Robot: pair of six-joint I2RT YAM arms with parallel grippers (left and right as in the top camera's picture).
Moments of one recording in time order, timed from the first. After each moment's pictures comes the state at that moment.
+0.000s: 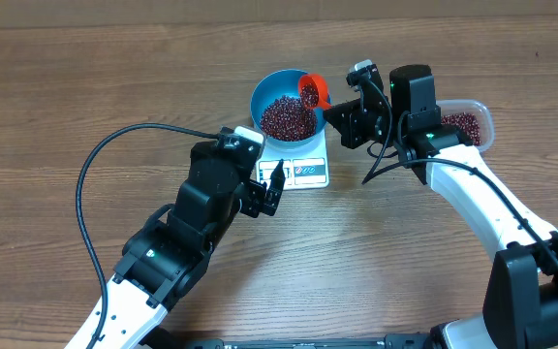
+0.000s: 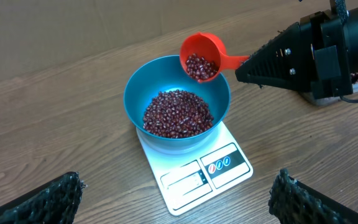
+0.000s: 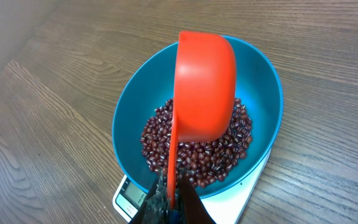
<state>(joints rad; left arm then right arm) -0.60 1.02 0.90 -0.39 -0.18 -0.09 0.24 1.66 1.13 -0.18 -0.55 0.05</state>
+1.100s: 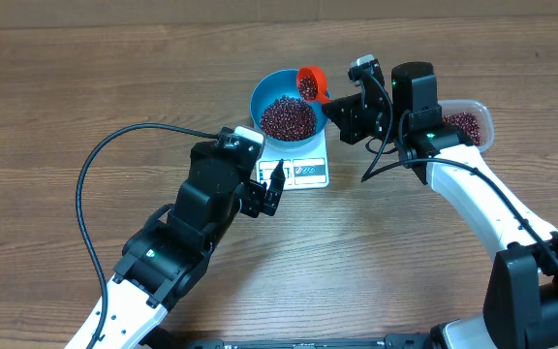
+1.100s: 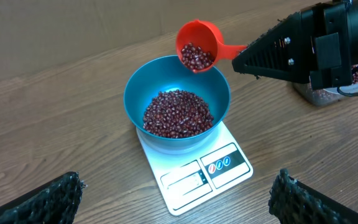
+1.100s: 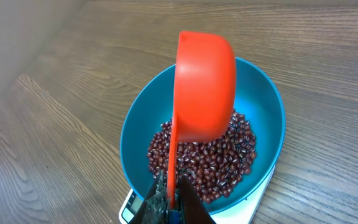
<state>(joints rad) -0.60 1.02 0.90 -0.39 -0.18 -0.09 0.24 1.66 1.13 -0.12 -0.57 0.09</state>
